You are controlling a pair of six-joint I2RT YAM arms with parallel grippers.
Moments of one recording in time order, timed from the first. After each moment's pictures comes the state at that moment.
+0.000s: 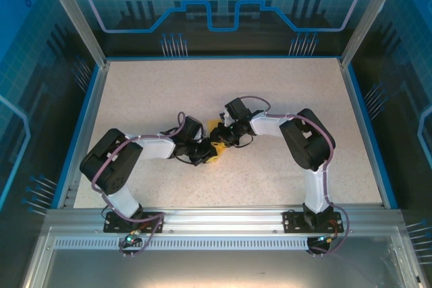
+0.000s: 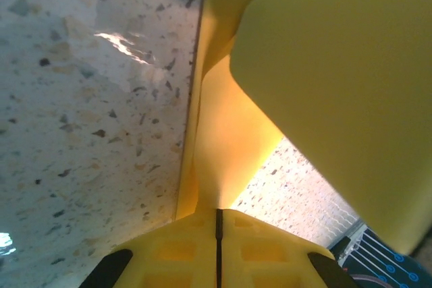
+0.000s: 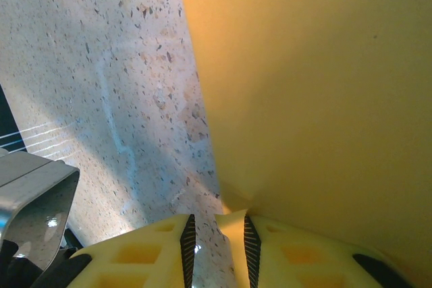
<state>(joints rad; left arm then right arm) -0.55 1.69 0.73 -0.04 0.52 -1.10 0.60 2.03 1.19 -0.24 -0.57 0.79</state>
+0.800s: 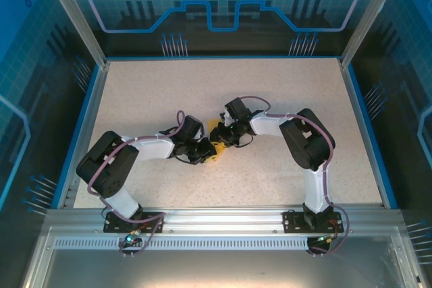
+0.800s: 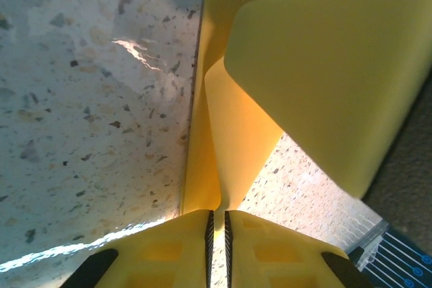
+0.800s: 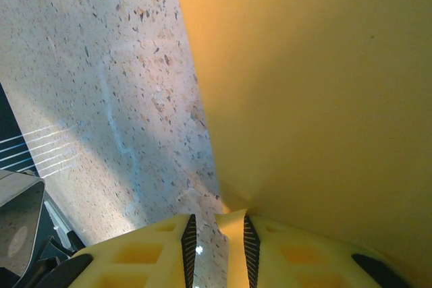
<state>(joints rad) -0.56 1.65 0.74 -0.11 0.46 -1.08 0.60 2.03 1.19 -0.23 -0.57 0.81</state>
